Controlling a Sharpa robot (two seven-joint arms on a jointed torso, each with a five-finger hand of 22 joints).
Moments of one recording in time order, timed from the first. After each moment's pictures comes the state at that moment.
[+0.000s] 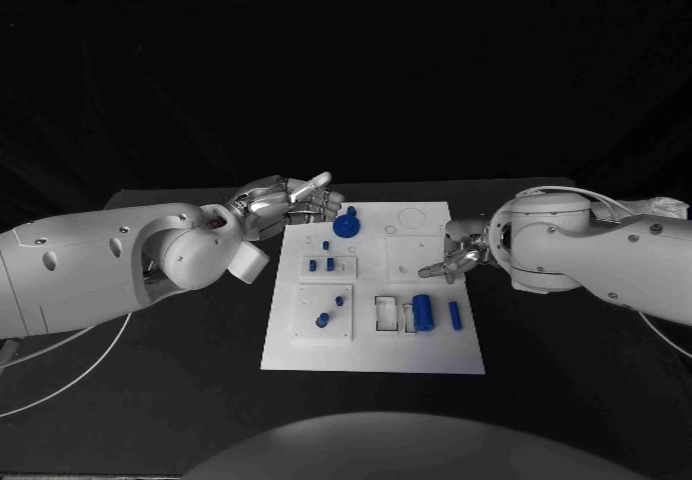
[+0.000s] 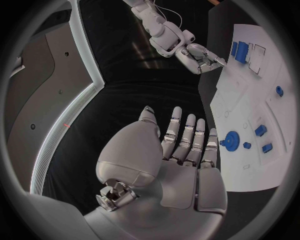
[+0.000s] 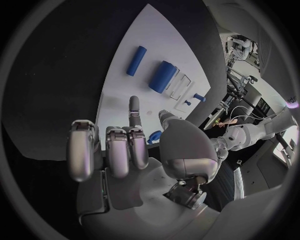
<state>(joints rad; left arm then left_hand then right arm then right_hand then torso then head) 1.30 -0.93 -0.23 1.59 -0.04 -0.01 0.27 1.28 0.17 -0.26 0.29 0.24 0.80 0.20 0.32 0.24 0.42 0.22 0.72 0.16 0.20 0.21 0.87 0.24 0.14 0.21 0.29 0.17 0.22 1.36 -0.80 -0.23 1.63 -1.28 0.20 -0.60 0.85 -0.02 0.12 0.29 0.18 1.21 0.03 0.16 0.45 1.47 -0.03 1.57 1.31 1.47 -0.07 1.57 1.31 0.06 1.47 0.04 1.40 1.31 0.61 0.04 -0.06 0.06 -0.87</state>
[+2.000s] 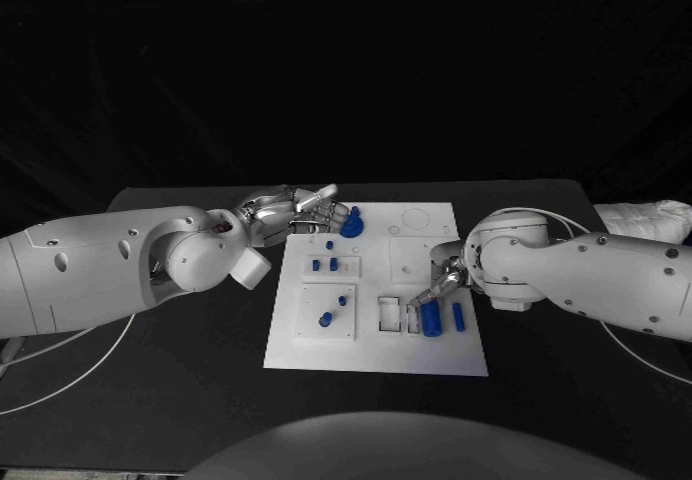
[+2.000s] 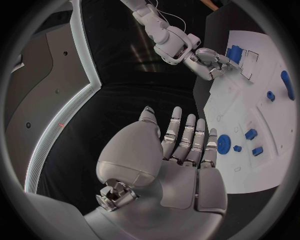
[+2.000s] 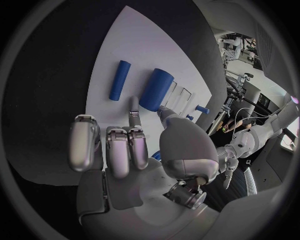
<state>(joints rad) 1.28 -0.93 -0.23 1.58 -0.05 0.04 0.24 1.29 0.17 -0.26 0.29 0.25 0.80 0.20 0.32 0.23 0.42 0.22 0.72 0.16 0.20 0.22 0.87 0.24 0.14 0.21 0.29 0.17 0.22 1.29 -0.69 -0.23 1.54 -1.19 0.28 -0.66 0.95 -0.05 0.16 0.16 0.35 1.19 0.03 0.17 0.59 1.46 -0.04 1.57 1.31 1.46 -0.08 1.57 1.31 0.06 1.43 0.03 1.30 1.31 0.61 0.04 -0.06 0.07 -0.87</state>
